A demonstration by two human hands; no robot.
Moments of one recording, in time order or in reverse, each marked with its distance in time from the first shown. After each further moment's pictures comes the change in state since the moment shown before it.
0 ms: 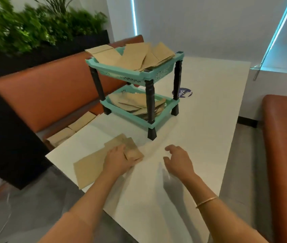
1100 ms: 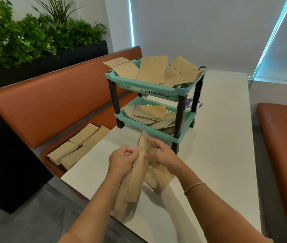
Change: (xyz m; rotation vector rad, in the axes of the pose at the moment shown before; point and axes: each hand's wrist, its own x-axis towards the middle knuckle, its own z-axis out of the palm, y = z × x) left_hand 0.031 -0.054 -0.077 -0.849 0.047 0.001; right_hand 0.051 -0.131 0.044 0.688 -0.289 0.046
